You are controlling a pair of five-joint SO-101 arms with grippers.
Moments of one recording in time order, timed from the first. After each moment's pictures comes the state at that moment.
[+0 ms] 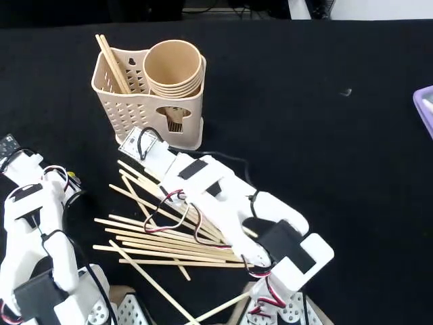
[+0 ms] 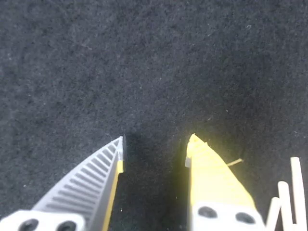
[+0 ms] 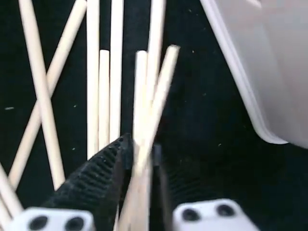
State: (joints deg) left arm -35.0 -22.0 60.8 31.6 13.9; right arm -39.2 7.7 35.5 34.2 21.3
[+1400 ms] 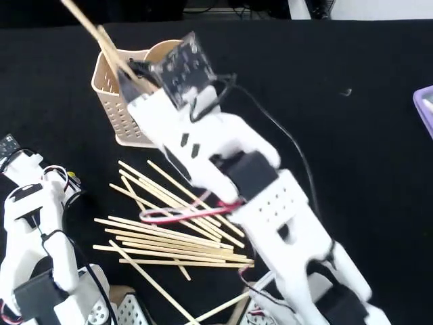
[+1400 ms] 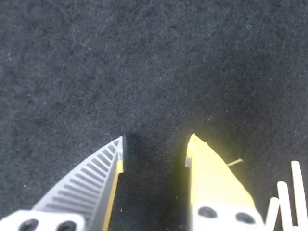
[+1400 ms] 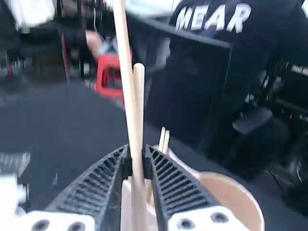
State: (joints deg) left arm -35.0 -22.0 60.8 31.6 13.9; right arm -39.3 -25.3 10.4 30.5 6.5
